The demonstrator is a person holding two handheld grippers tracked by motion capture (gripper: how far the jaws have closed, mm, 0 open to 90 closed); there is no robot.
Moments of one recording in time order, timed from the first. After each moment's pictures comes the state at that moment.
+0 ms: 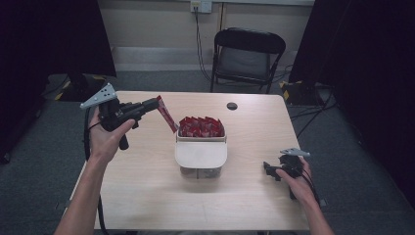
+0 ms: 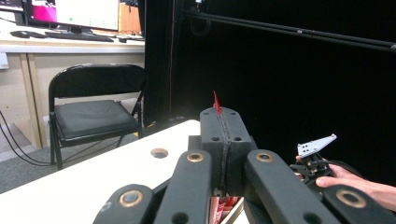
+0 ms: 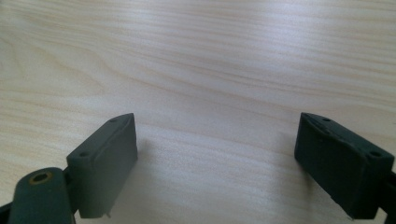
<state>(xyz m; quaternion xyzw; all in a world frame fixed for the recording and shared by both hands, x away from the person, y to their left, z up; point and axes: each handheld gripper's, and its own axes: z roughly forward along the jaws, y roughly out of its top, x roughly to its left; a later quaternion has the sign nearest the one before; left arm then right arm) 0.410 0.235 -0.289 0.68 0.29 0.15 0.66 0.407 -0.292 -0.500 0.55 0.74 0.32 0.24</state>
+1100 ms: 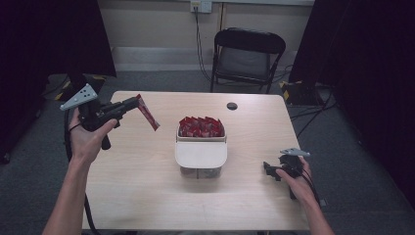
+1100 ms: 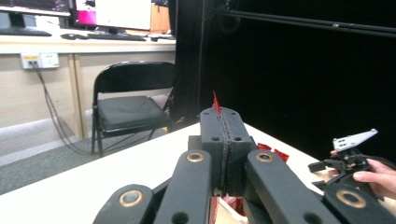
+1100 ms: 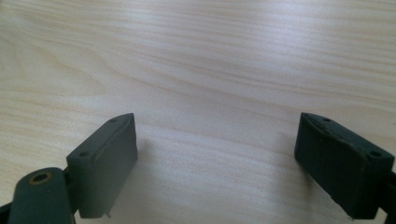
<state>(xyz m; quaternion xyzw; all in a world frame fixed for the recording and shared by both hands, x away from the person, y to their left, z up) 0.407 0.280 -0.294 0.67 0.33 0.21 0.63 0.407 -0.292 -0.500 0.55 0.74 0.32 0.24</state>
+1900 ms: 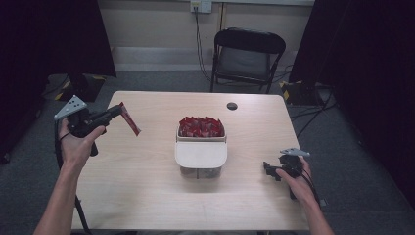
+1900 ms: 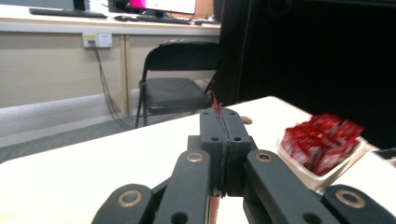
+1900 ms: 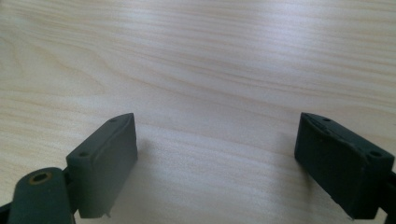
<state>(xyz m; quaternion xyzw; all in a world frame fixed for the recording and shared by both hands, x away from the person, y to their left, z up) 0.414 0.322 -0.341 0.67 0.40 0.25 0.58 0.407 -0.292 -0.500 0.54 0.74 0.32 0.24</state>
